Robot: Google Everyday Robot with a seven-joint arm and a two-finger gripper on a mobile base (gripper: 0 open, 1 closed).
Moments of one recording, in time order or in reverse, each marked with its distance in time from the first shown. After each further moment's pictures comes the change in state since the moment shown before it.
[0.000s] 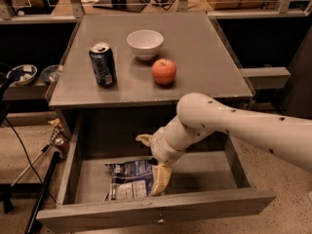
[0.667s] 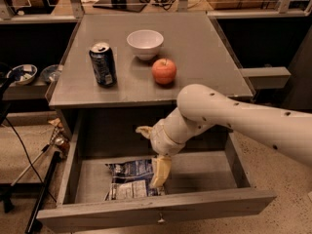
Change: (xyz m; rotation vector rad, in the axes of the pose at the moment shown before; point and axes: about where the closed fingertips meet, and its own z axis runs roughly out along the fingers) arm -0.013 -0.015 -0.020 0.041 0.021 -0.021
